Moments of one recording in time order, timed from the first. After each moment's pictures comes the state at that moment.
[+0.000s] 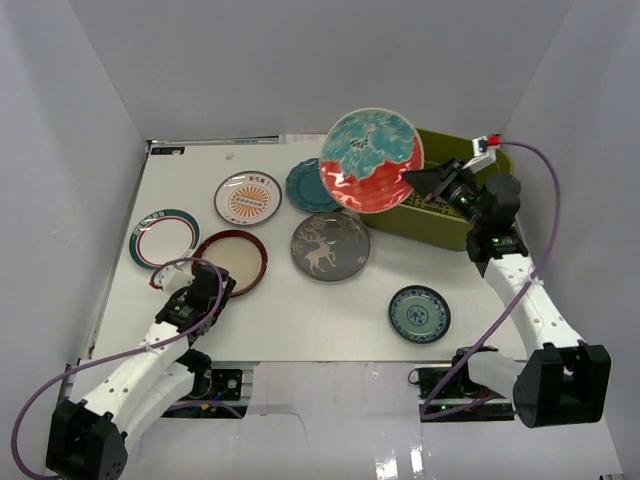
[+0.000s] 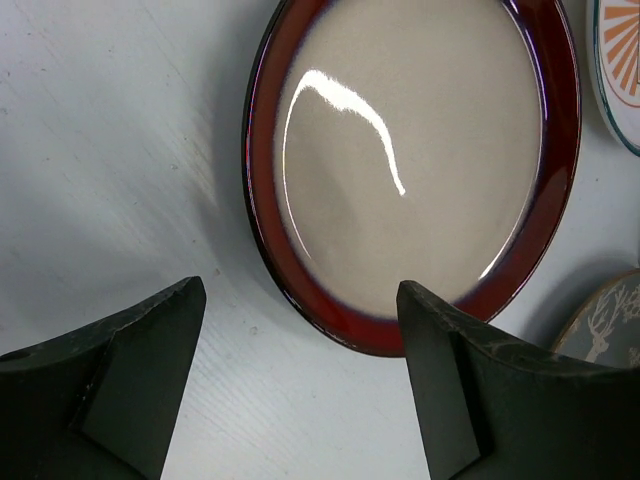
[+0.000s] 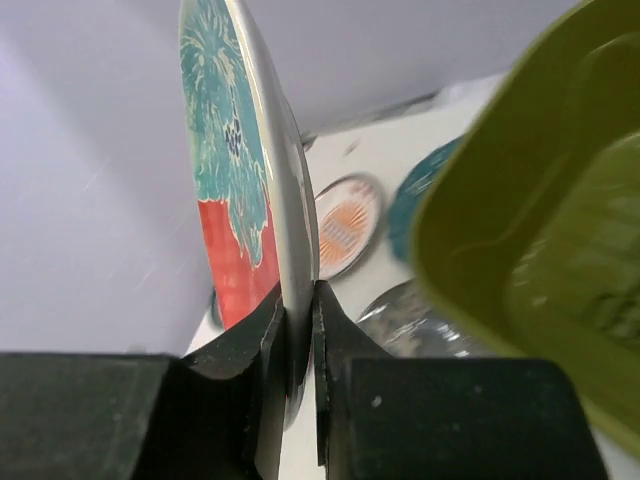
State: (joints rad) left arm -0.40 0.74 0.37 -0.58 -0.53 -1.32; right arm 0.18 1.12 0.82 0.32 -0.54 0.80
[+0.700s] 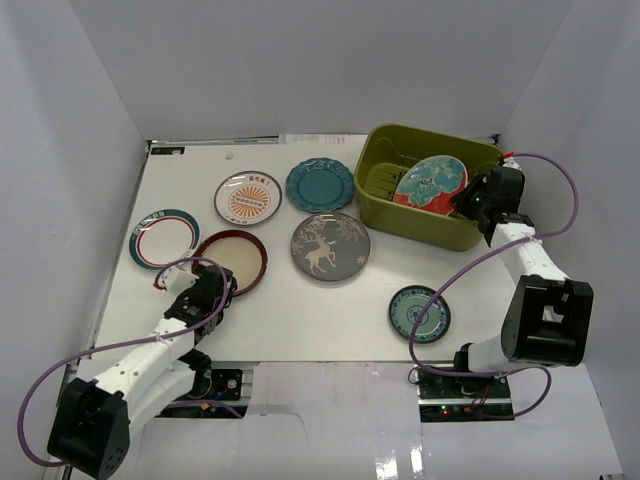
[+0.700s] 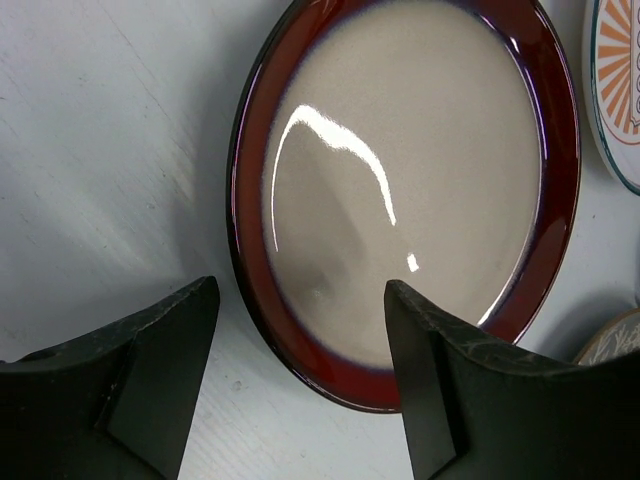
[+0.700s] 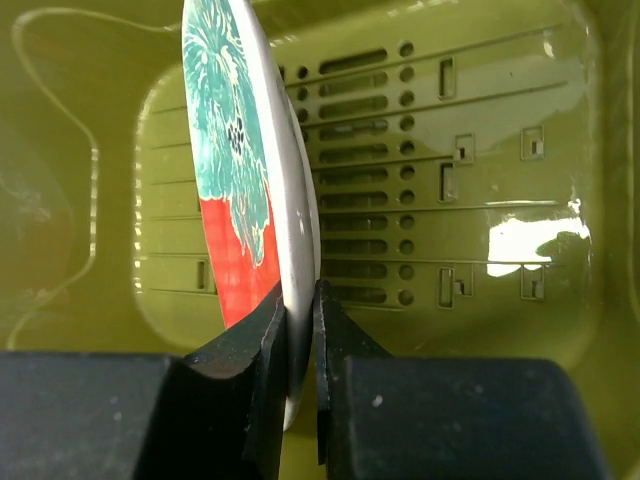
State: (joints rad) left arm -0.40 0.83 0.29 -0.36 -0.59 -1.33; right arm -0.09 1.42 0.95 -0.07 -0.14 0.49
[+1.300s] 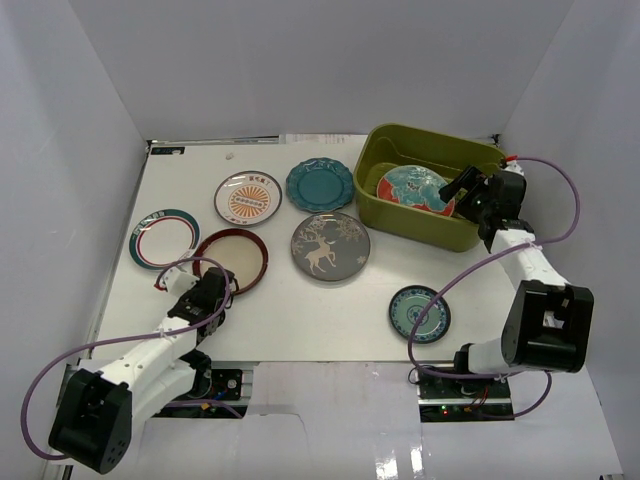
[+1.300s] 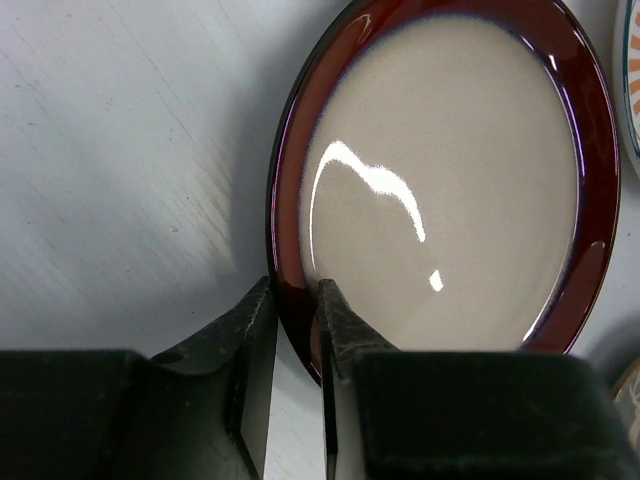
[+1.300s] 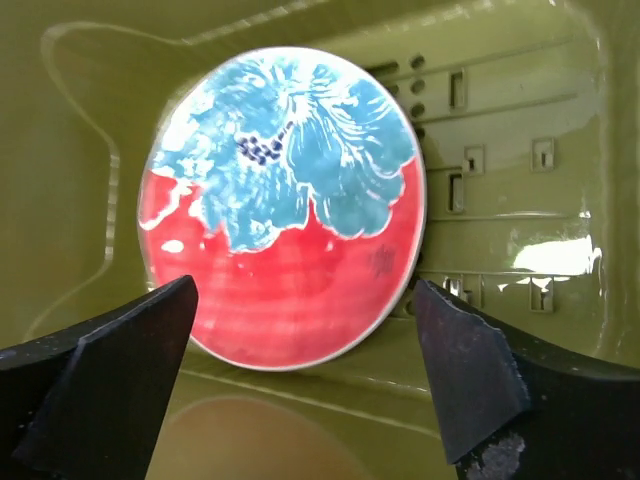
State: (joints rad) left arm -0.40 0.88 0.25 -0.29 -0.64 -1.29; right arm -0.10 1.41 0.89 0.02 -0.16 0.52
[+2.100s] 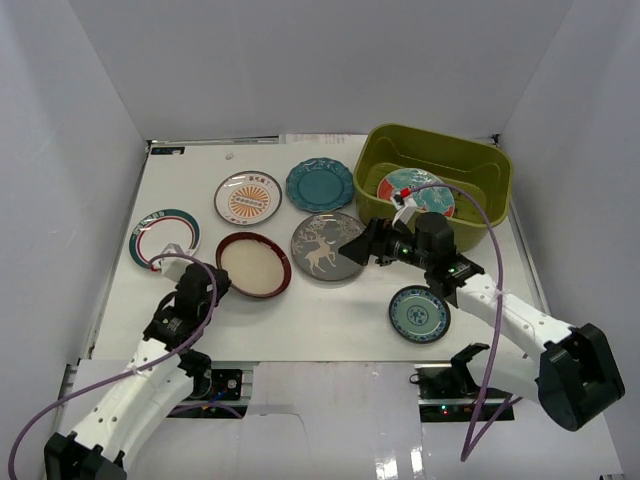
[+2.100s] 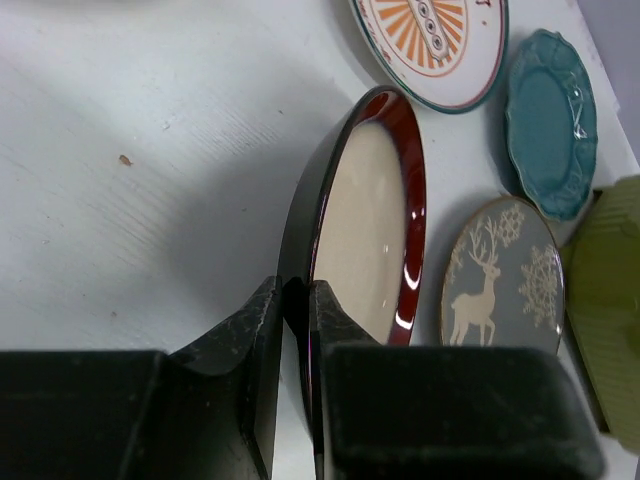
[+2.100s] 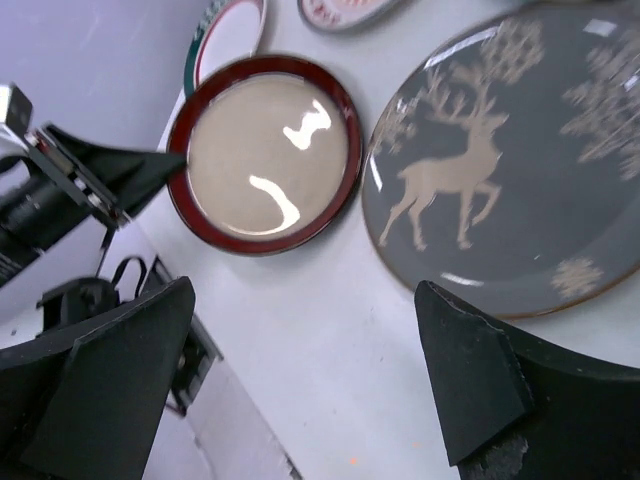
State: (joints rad) left arm -0.40 0.57 0.37 -0.40 -0.48 -1.03; right arm 0.55 1.10 0.63 0.18 -0.41 0.63
